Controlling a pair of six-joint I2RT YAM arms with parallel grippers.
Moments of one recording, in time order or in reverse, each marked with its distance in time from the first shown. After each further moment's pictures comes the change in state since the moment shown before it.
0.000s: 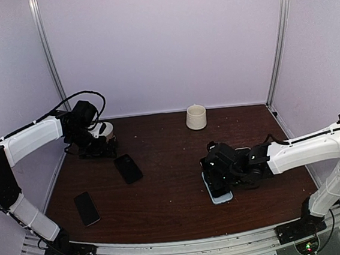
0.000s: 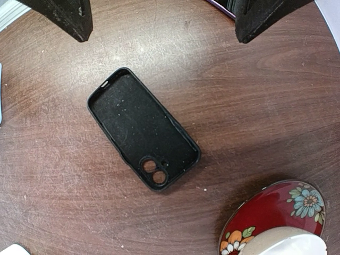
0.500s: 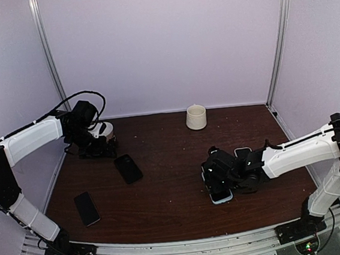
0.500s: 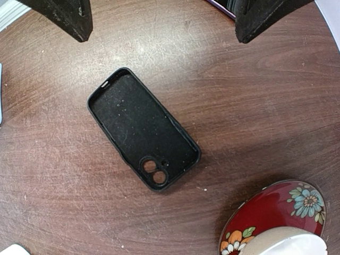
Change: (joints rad) left arm 0.000 0.000 0.000 0.000 0.001 0.000; right arm 0.011 0.060 -0.043 0.074 0.021 0.064
